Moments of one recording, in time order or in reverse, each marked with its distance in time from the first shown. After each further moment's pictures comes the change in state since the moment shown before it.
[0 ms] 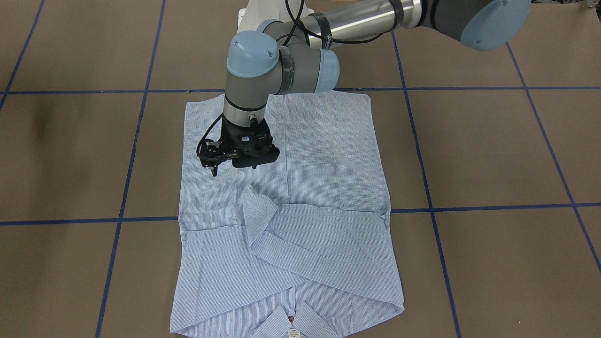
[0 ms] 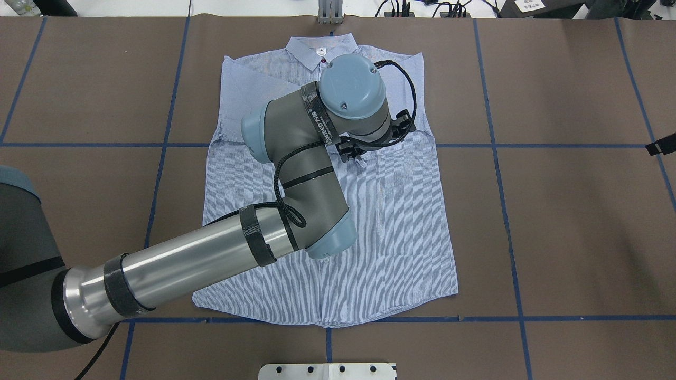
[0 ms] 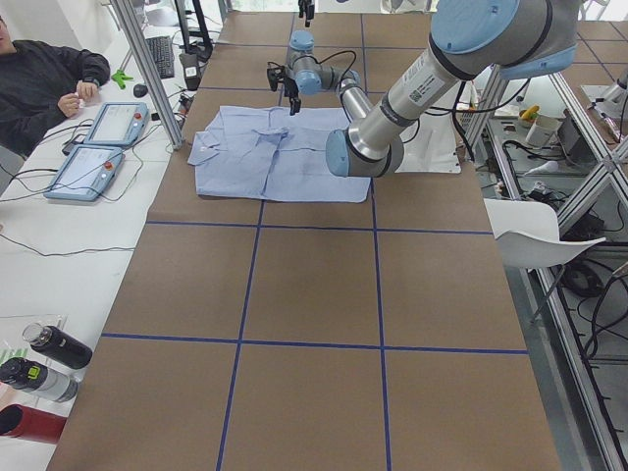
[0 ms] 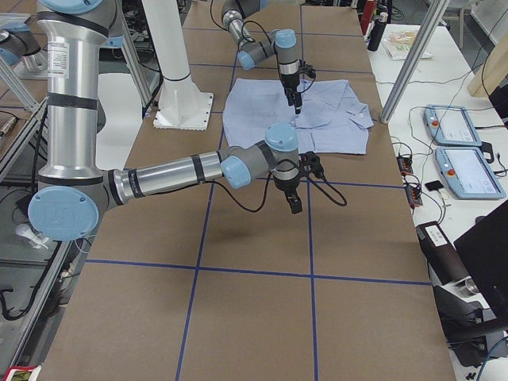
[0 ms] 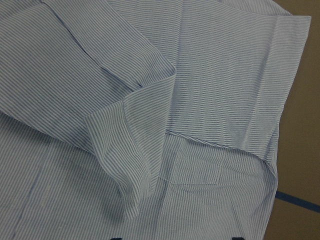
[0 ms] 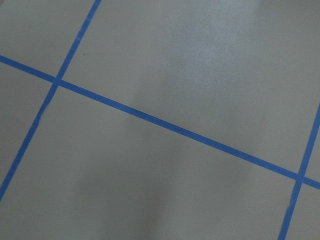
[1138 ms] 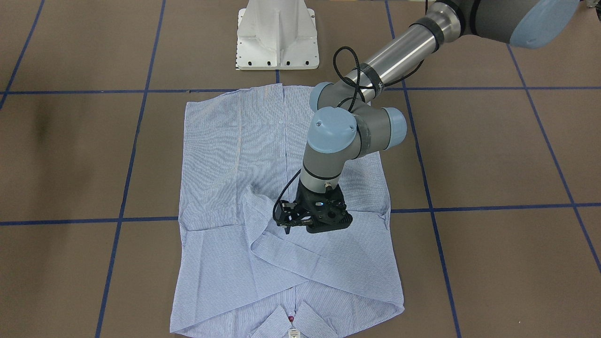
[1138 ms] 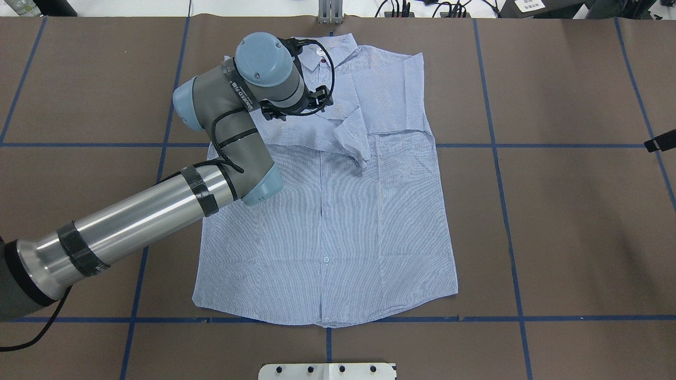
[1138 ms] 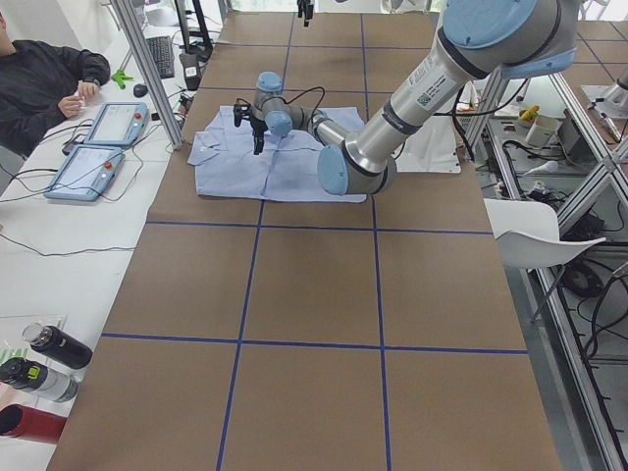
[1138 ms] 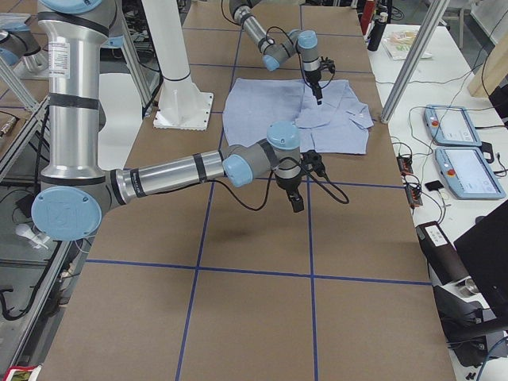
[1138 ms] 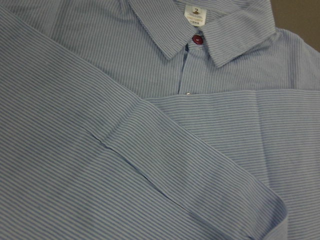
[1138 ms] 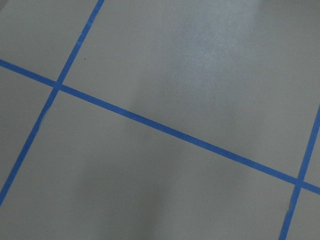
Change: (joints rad) left arm -0.151 0.133 0.157 -0.173 -0.004 0.300; right arm 0.000 0.011 -0.001 -0.007 -0.004 0.000
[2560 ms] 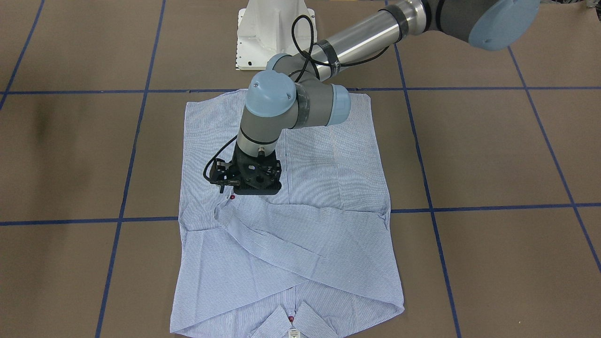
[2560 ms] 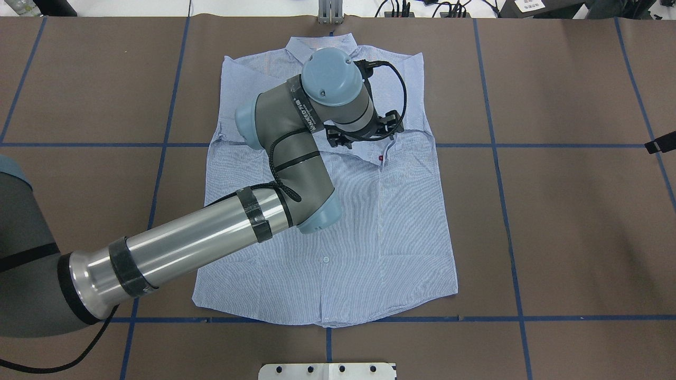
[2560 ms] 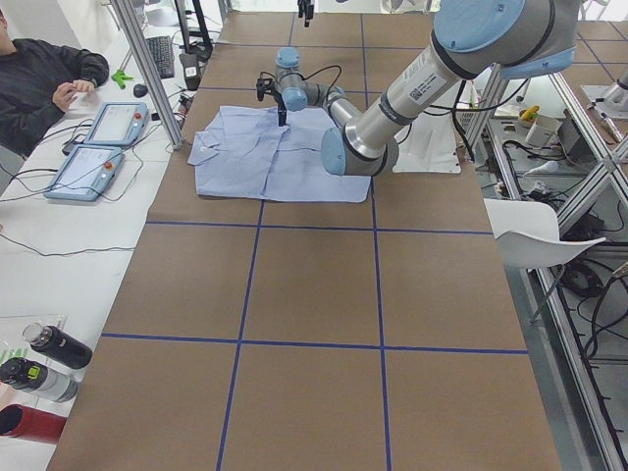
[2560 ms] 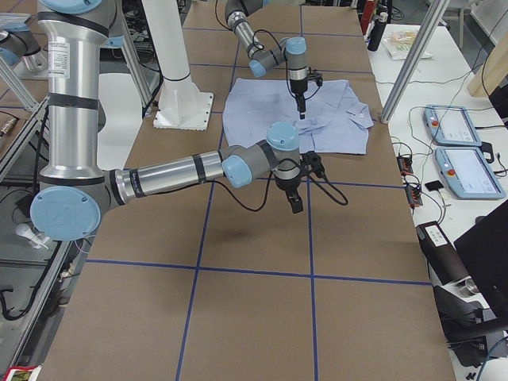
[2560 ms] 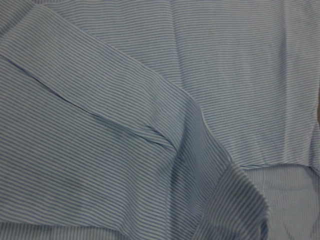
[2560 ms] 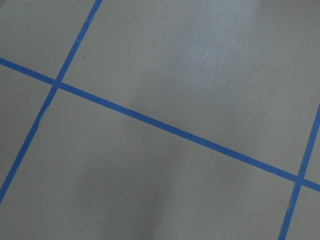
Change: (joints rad) left arm 0.114 -0.160 0.017 -0.009 -0.076 -0.075; right arm 0.000 -0.005 -0.001 0.000 0.002 0.000
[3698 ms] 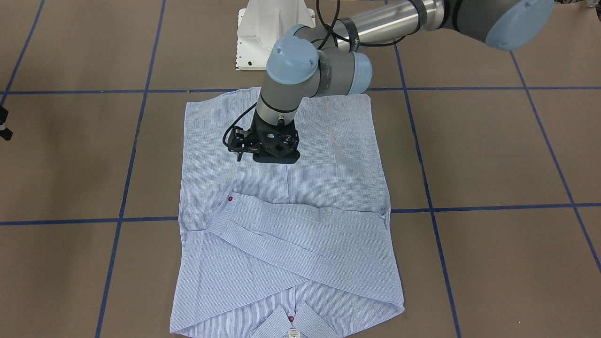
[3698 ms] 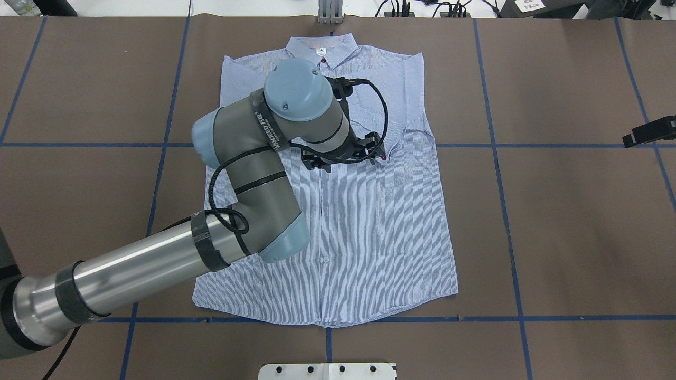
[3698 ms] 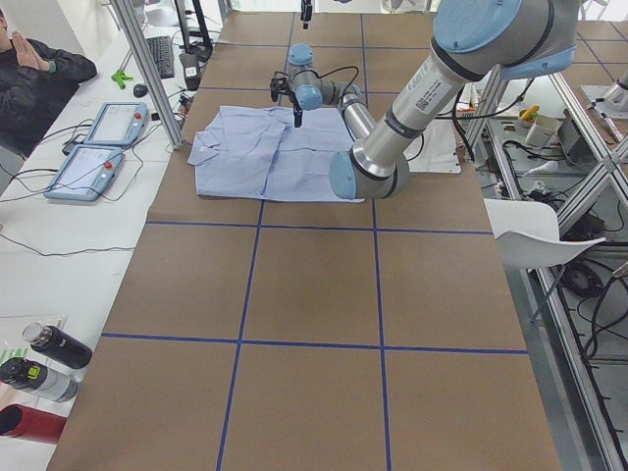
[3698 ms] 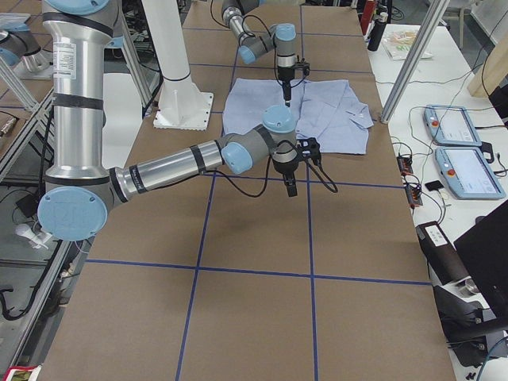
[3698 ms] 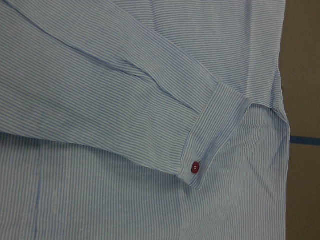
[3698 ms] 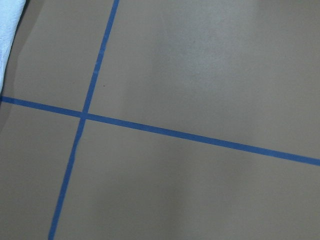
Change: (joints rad) left arm 0.007 0.212 -0.382 0.219 -0.063 0.043; right arm -0.089 0.009 0.105 0.000 -0.026 0.342
